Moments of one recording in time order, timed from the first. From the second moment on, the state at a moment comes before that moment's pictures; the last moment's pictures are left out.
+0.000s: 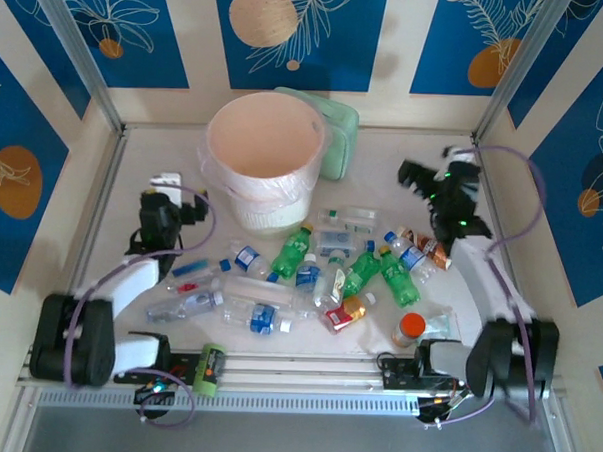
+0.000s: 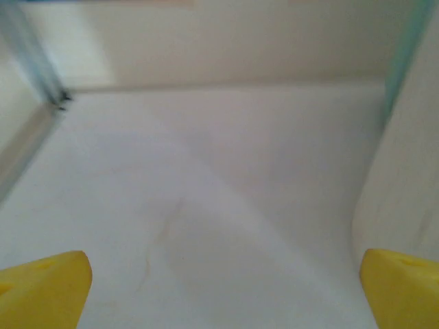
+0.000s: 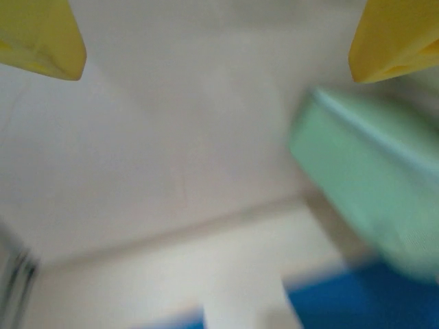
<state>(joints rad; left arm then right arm) -0.09 1.19 0.55 0.36 -0.17 -0.07 -0.01 1.17 0.91 -0.08 0.00 0.36</state>
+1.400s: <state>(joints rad) -0.60 0.88 0.77 -0.62 -0.11 -0.57 0.81 1.30 1.03 -1.09 -0.21 1.19</state>
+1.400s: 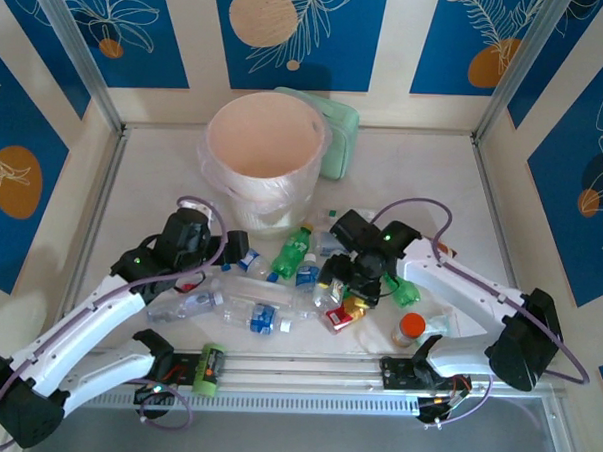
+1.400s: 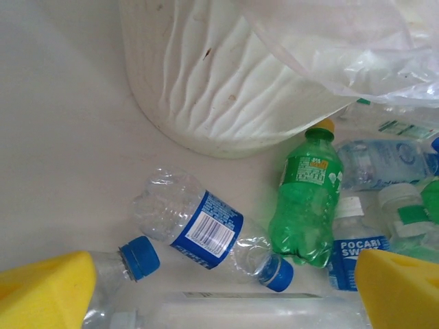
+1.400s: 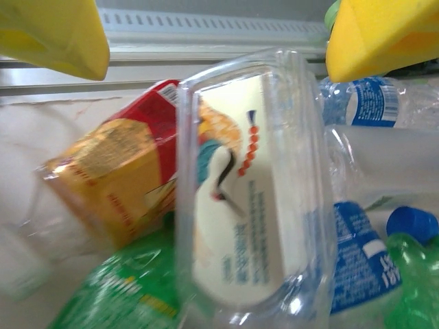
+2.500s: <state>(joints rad) -0.60 0.92 0.76 -0.56 -0.02 -0.63 0.80 1.40 0.97 -0.93 -0.22 1.27</state>
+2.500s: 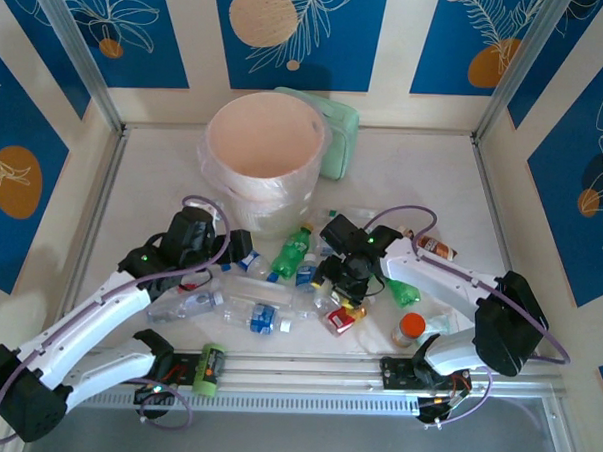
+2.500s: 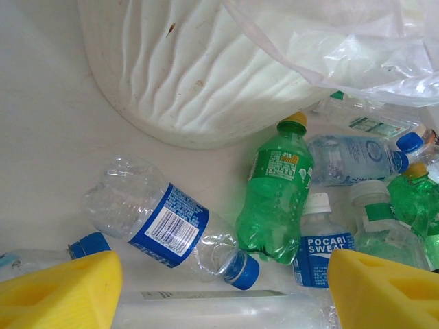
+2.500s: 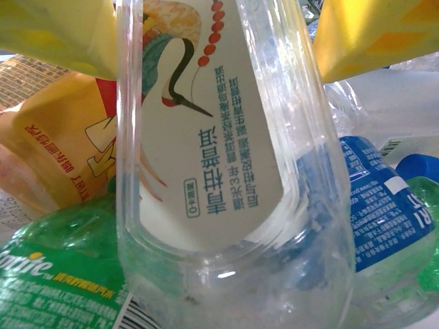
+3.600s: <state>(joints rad) -0.60 0.91 0.76 -0.66 -0.11 -0.68 0.56 1.27 1.55 -1.10 -0.06 0.94</state>
